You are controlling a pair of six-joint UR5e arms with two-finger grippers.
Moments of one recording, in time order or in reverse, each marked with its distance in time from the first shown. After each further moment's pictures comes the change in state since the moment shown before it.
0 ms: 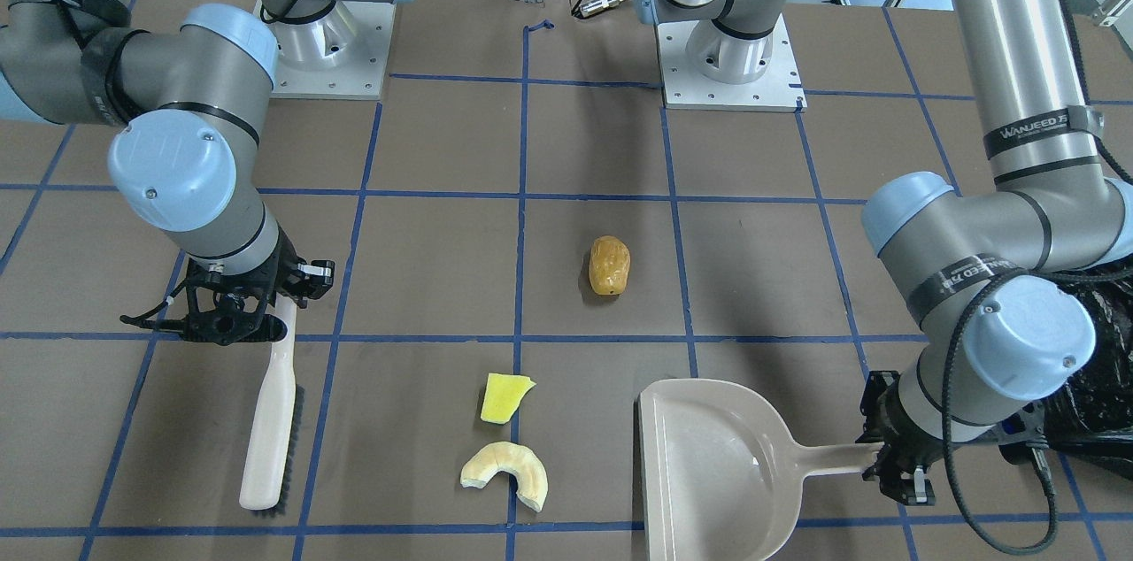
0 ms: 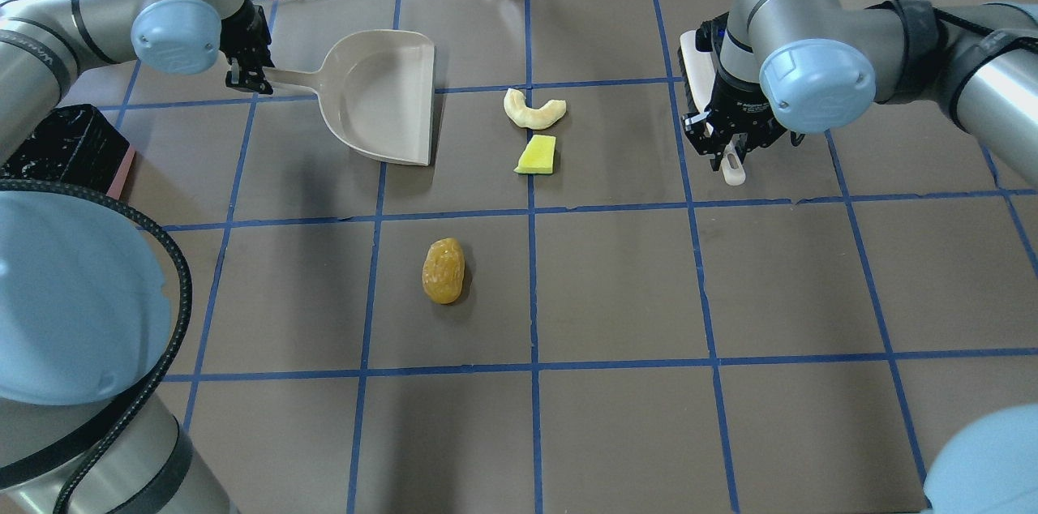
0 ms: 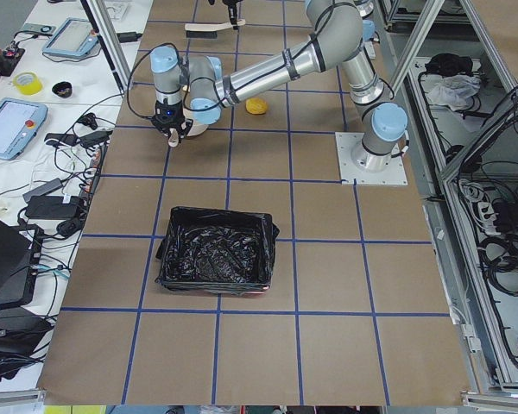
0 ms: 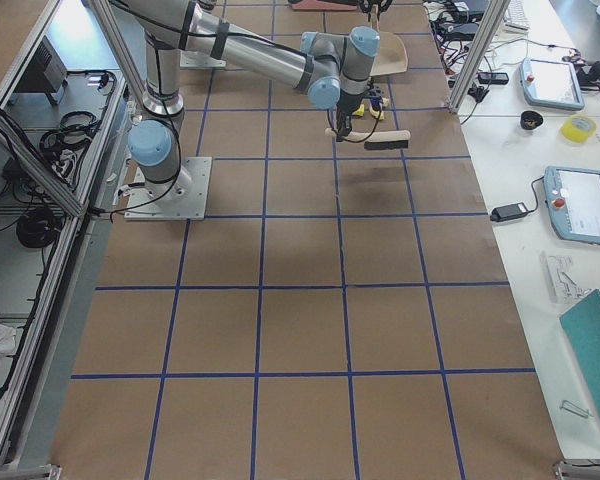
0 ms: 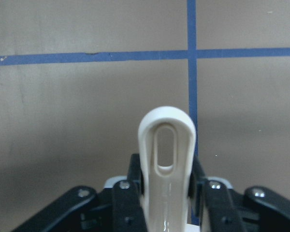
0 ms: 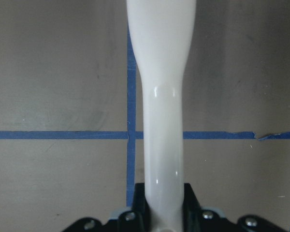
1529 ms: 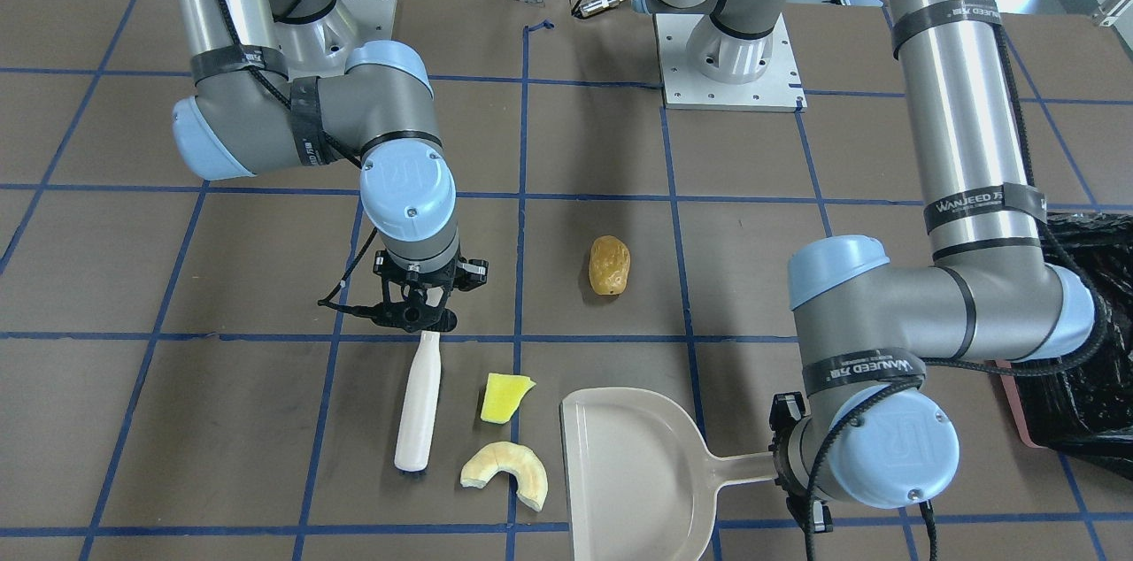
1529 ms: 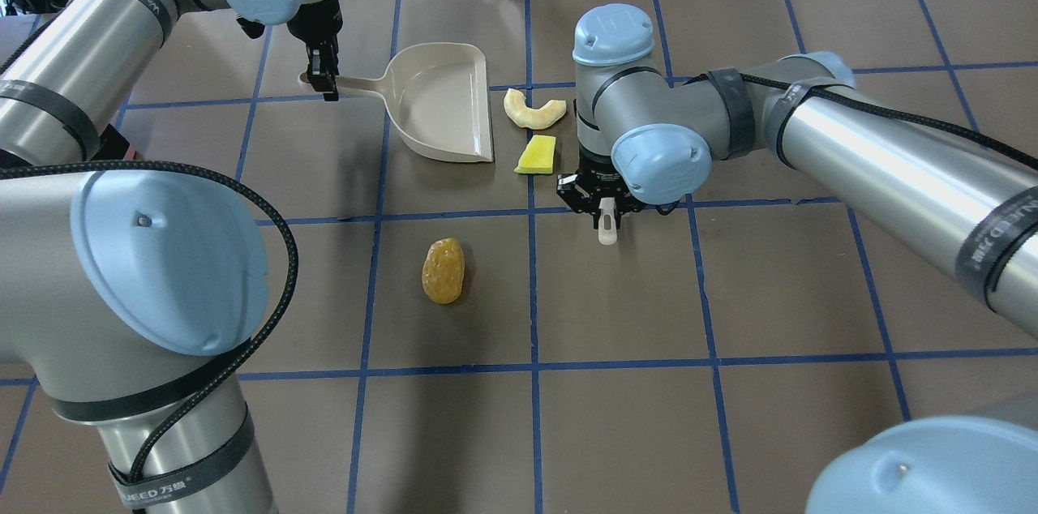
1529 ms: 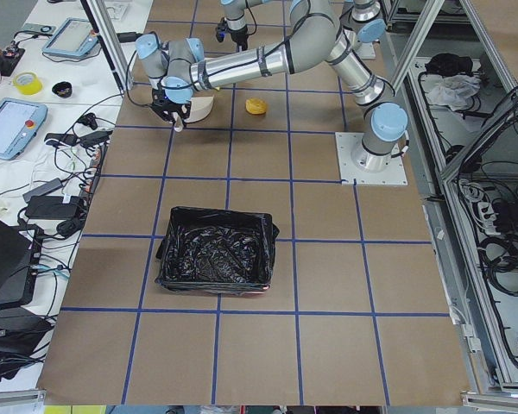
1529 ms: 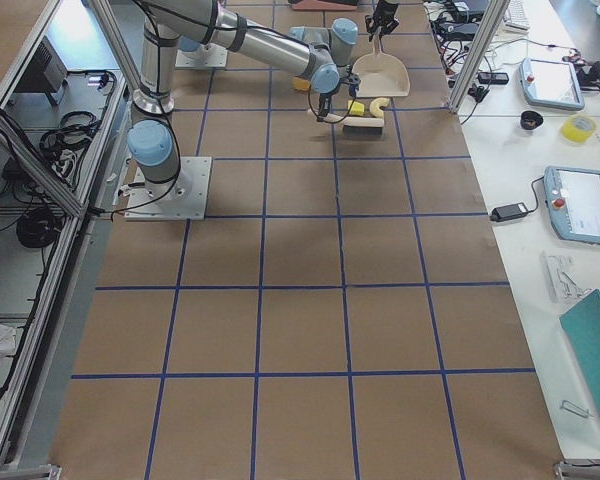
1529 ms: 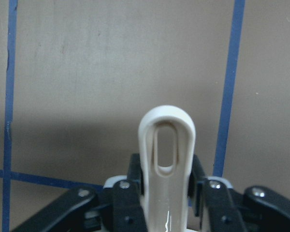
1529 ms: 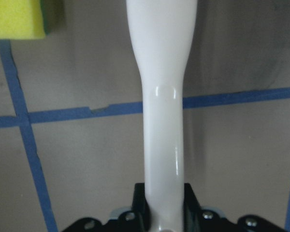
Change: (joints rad) left arm -0.140 -0.164 0.279 -0.344 0.069 -0.293; right arm 0.268 0.125 0.019 -0.096 0.063 0.380
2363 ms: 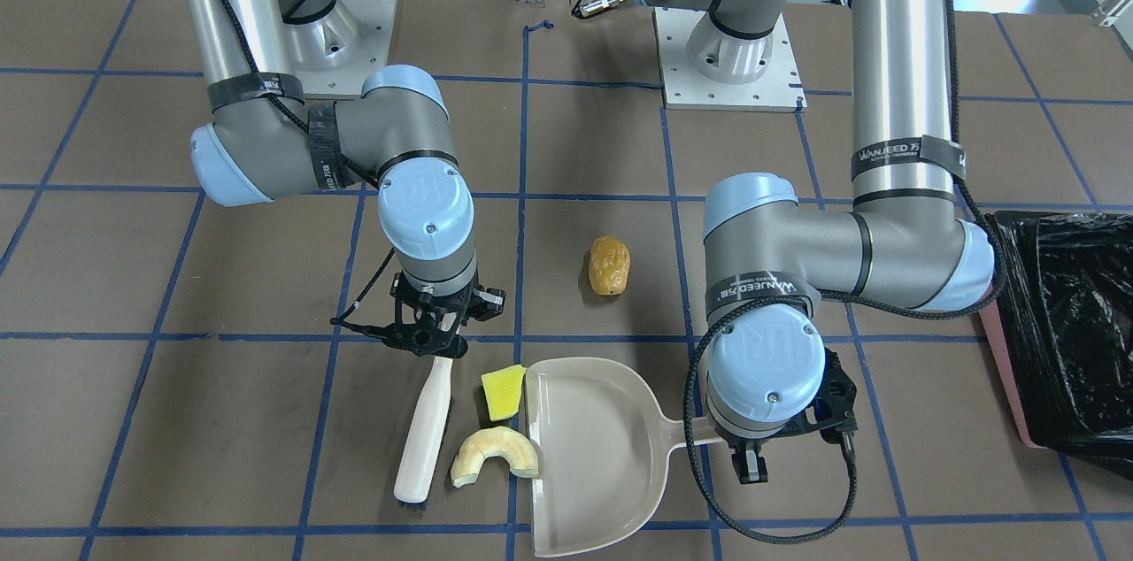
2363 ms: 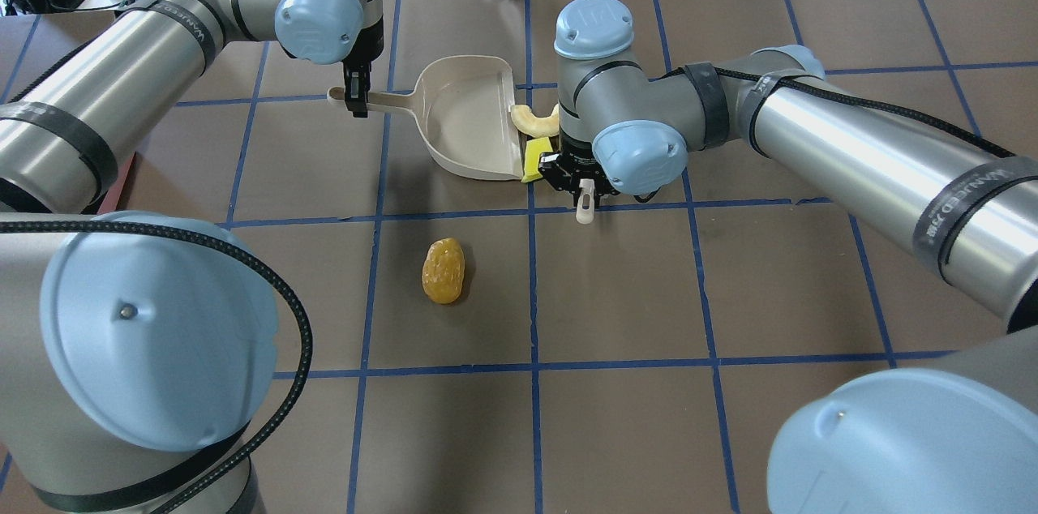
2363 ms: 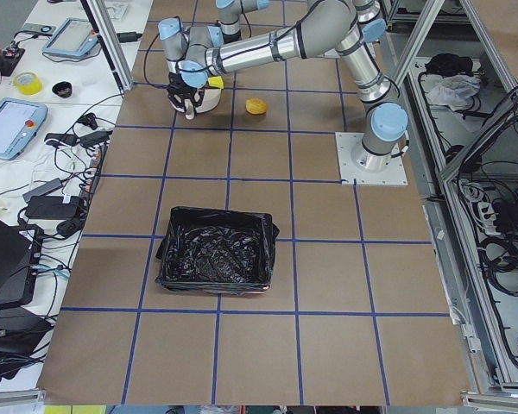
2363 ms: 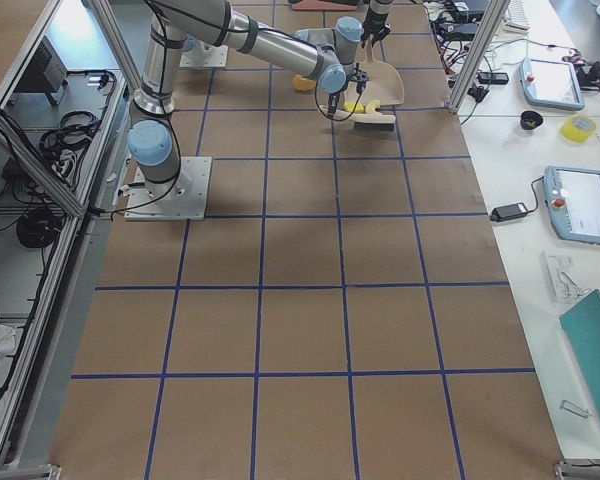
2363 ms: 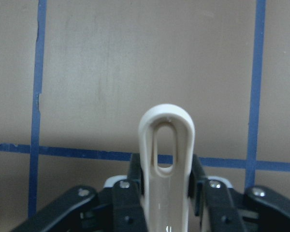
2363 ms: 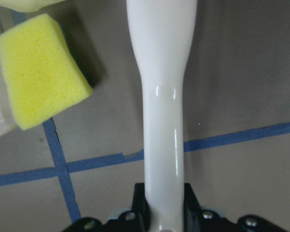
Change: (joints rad) left arm -0.090 0.110 -0.192 0.121 0.070 -0.031; right arm 0.018 0.050 -0.060 -0.051 0.010 0.097
